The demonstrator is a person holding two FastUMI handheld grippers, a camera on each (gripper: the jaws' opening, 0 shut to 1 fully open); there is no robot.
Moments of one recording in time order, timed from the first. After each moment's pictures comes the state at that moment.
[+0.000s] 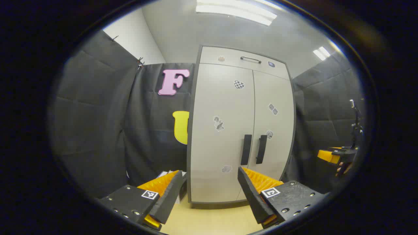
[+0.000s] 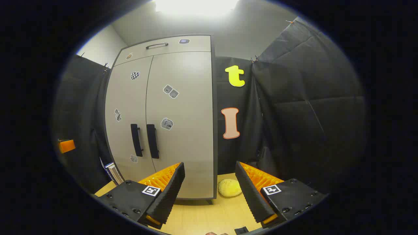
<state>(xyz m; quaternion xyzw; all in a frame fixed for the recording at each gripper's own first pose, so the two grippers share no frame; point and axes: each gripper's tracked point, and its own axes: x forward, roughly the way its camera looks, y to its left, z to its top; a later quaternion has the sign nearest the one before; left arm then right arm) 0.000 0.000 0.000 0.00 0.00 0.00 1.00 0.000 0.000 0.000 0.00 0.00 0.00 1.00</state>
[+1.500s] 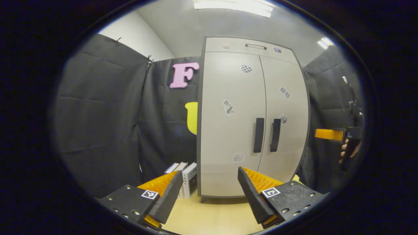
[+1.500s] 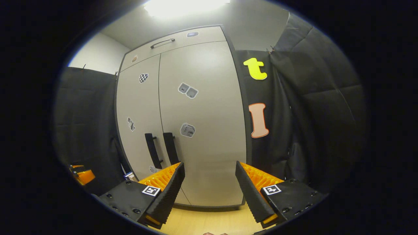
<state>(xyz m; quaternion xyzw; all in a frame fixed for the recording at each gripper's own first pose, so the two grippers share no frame) -0.007 0.017 -0.016 0.02 0.04 0.06 1.00 0.073 0.073 0.013 0.06 0.00 0.11 0.99</state>
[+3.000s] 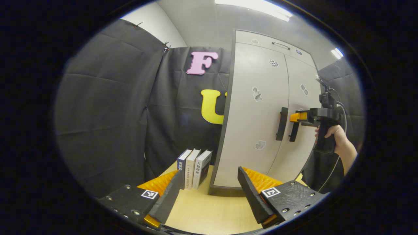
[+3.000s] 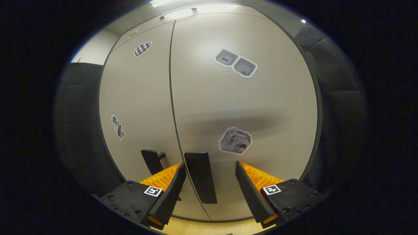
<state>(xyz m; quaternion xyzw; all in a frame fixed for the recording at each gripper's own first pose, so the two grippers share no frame) -0.023 0.031 -0.035 -0.04 0.06 0.09 0.99 0.201 0.198 0.018 0.04 0.03 0.10 0.99</state>
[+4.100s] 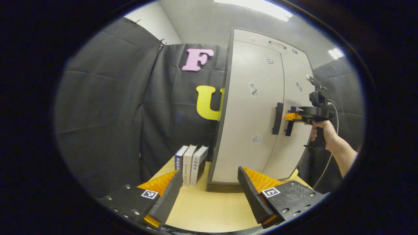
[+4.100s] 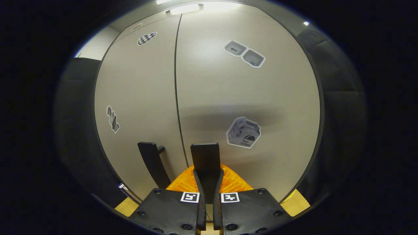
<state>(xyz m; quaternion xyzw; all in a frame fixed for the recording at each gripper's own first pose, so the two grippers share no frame) -0.026 0.024 -0.041 -0.04 0.07 0.04 1.00 0.206 0.210 0.004 0.04 0.04 0.09 0.99</state>
